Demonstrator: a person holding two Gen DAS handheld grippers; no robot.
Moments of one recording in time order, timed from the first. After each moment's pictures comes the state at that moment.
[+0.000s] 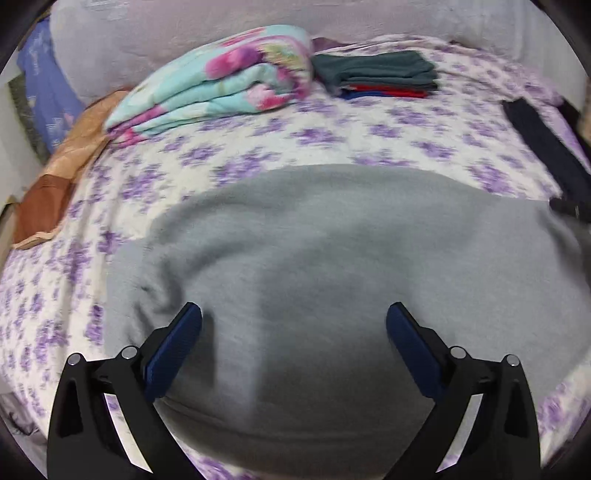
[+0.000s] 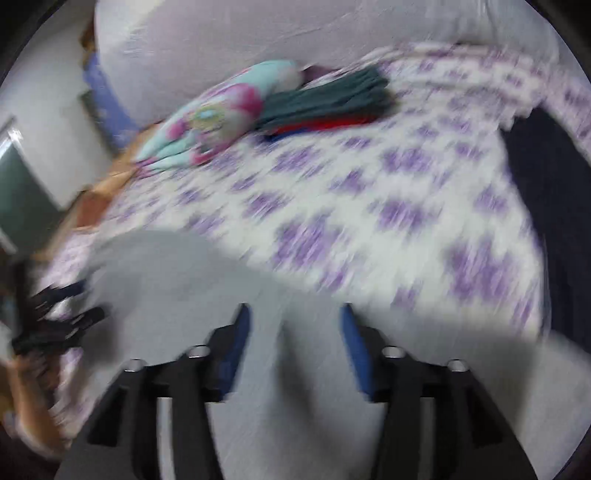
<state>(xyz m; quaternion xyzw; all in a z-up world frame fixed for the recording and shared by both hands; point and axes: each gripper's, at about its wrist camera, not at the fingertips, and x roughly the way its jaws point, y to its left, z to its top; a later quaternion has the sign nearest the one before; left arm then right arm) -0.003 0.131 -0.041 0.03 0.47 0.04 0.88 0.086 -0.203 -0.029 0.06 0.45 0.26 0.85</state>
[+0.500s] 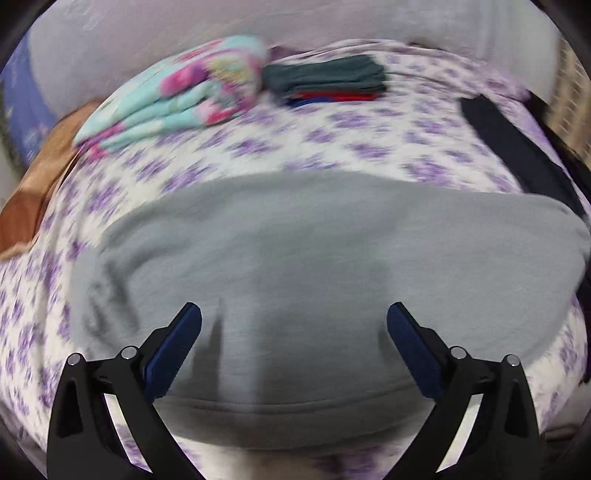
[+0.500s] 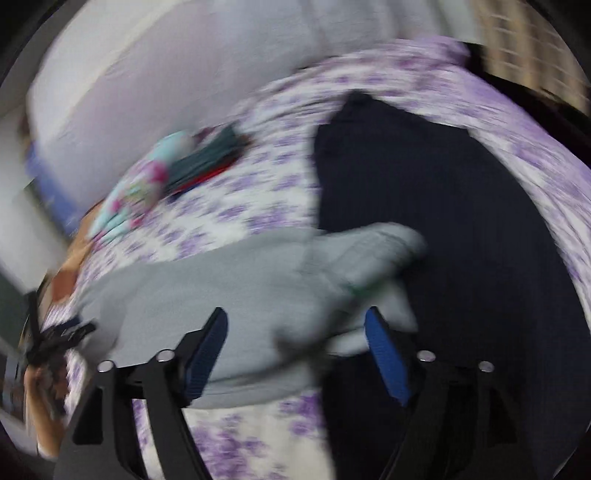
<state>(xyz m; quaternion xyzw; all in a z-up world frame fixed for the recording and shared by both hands) -0.016 0.074 -0.028 0.04 0.46 -0.02 0.89 -0.042 -0.388 -0.004 0.17 0.40 0.06 0.90</state>
